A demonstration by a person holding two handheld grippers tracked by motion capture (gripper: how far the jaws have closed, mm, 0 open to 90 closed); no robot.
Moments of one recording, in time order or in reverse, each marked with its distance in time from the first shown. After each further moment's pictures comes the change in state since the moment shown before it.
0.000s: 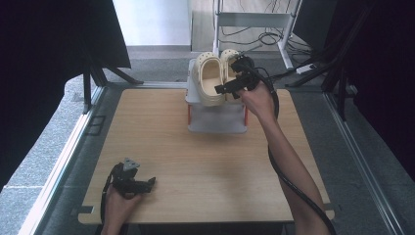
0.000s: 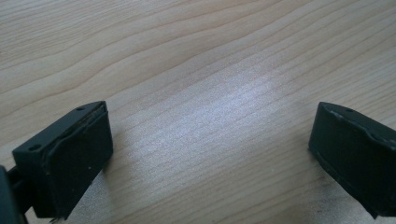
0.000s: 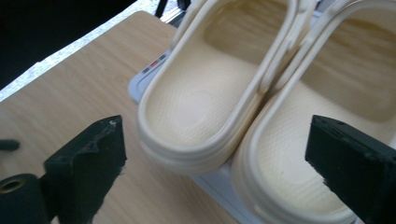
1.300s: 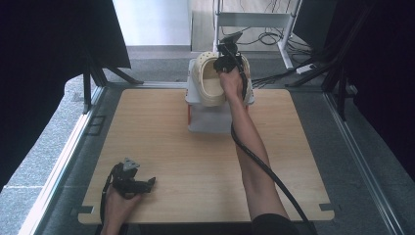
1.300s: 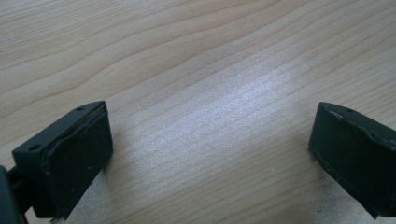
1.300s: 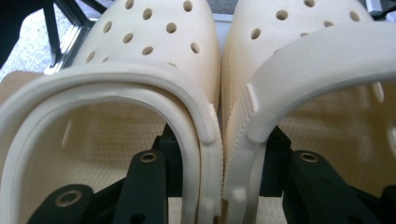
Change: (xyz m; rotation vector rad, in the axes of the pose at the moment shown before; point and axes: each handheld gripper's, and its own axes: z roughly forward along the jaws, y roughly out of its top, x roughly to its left) left arm 0.000 0.000 0.000 -0.001 0.000 0.005; right arm -0.036 0.063 0.102 0.072 -0.346 0.403
